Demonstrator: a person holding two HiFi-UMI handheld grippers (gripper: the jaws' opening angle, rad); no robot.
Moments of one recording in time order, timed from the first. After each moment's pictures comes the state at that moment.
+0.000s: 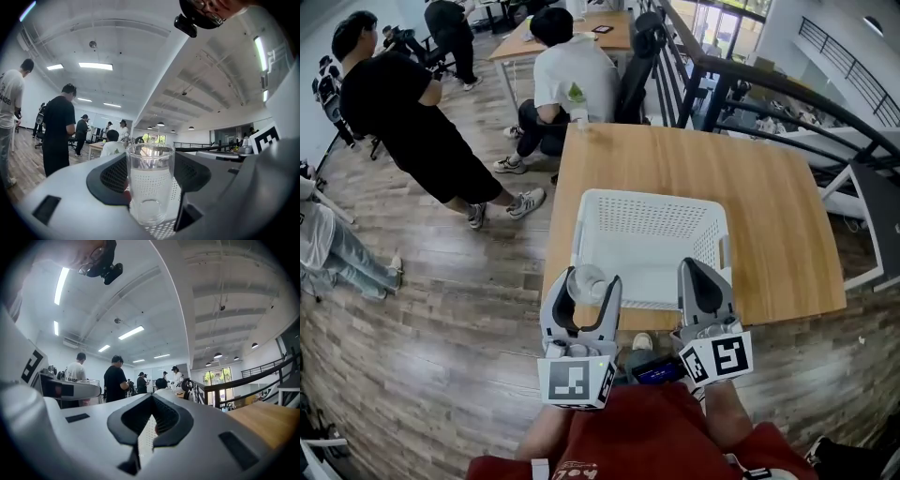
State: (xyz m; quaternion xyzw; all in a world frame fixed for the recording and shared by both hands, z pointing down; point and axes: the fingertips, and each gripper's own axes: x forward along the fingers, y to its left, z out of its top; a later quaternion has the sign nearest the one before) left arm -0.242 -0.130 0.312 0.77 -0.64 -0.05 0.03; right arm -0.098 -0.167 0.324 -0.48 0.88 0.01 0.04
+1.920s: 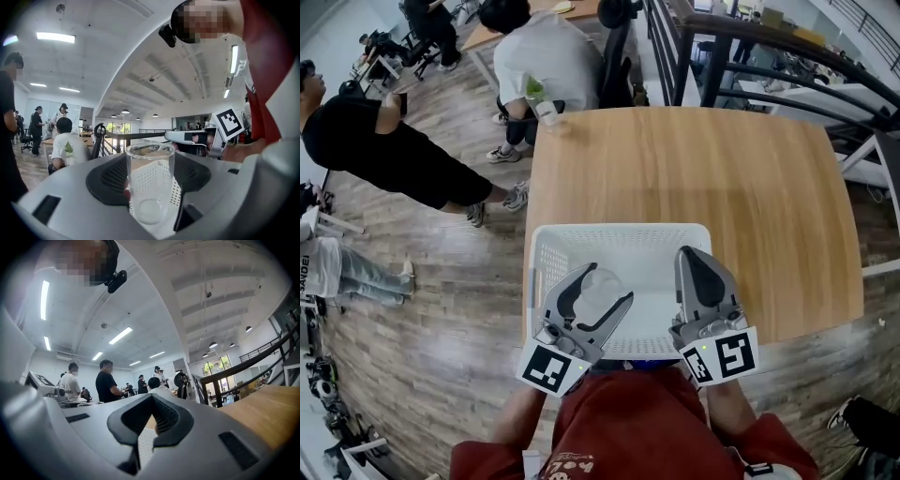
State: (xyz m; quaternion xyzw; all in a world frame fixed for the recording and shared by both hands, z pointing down) left arm -0.140 -0.246 0.368 0.90 -0.43 0.06 0.04; right arm -0.039 -0.291 0.343 -0.47 0.88 -0.06 0.07
